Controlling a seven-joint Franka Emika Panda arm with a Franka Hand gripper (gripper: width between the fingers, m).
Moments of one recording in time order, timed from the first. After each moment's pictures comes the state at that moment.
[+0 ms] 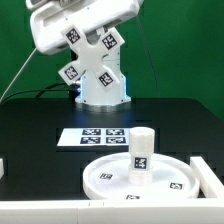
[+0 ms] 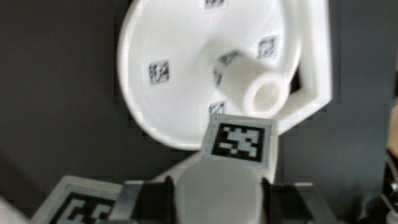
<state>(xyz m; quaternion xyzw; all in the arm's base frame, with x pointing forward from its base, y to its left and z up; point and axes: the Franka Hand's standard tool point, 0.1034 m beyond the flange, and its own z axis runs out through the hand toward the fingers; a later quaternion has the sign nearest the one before) 0.476 -0.044 0.198 -0.95 0.20 -0.13 0.20</state>
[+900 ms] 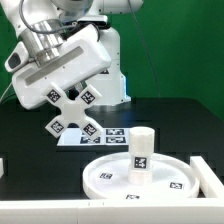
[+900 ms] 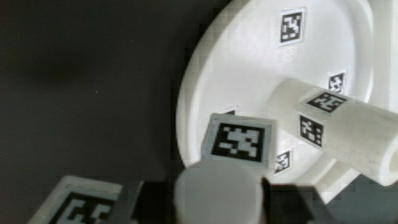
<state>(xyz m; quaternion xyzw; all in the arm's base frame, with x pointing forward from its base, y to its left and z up) 0.467 -0.074 0.102 -0.94 0.20 -0.11 0.23</state>
